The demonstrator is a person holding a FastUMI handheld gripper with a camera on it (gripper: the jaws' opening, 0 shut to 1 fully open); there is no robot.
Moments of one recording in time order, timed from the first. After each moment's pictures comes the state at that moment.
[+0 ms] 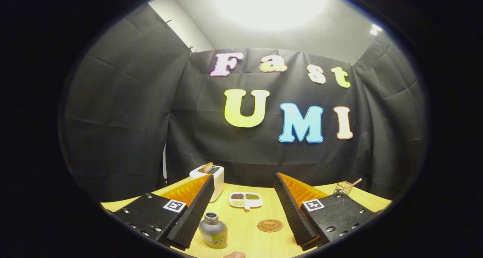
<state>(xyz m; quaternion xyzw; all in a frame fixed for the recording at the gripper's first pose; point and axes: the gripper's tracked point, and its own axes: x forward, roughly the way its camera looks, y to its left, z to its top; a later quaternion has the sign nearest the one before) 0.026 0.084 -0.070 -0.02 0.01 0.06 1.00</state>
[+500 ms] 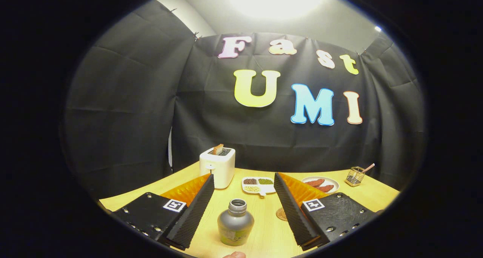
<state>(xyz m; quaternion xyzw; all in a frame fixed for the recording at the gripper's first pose) 0.039 0.130 -0.140 -0.02 0.08 0.06 0.99</state>
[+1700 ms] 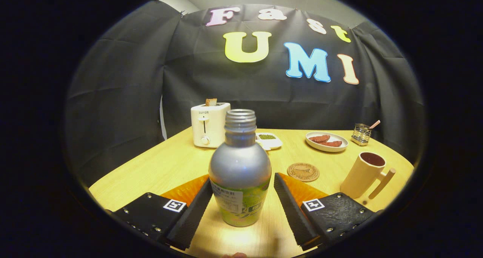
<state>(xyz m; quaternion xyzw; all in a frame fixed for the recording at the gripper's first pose) 0.035 0.140 -0.277 0.02 0.20 0.04 0.98</state>
